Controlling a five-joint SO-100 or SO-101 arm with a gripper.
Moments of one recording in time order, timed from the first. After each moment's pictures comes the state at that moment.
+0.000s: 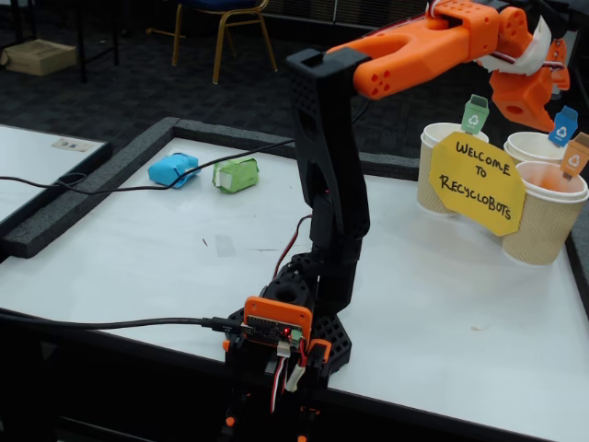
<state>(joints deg) 42.9 105.1 91.8 57.0 -20.3</state>
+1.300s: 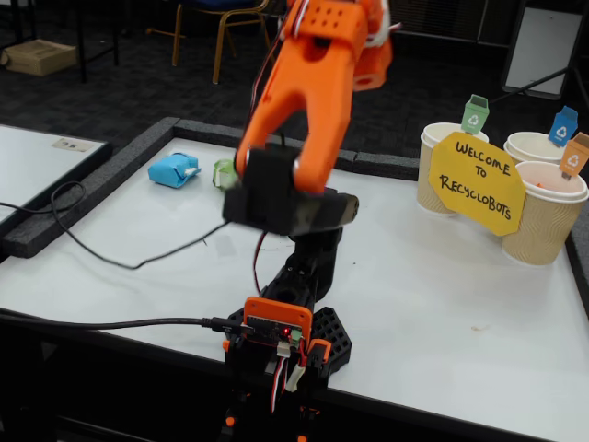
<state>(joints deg) 2.8 159.6 118.9 78.3 -20.3</state>
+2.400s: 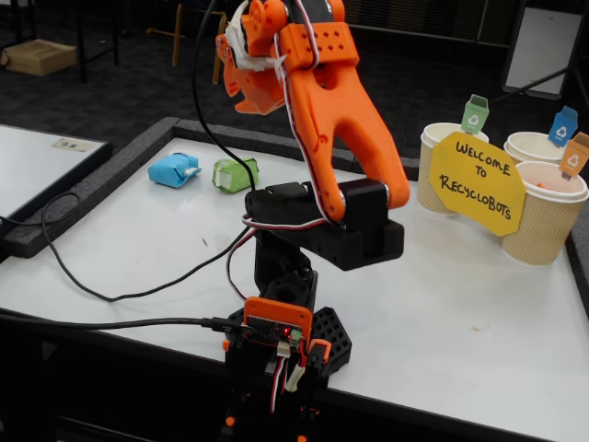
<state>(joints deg) -43.4 164.5 121.8 88.8 -19.1</state>
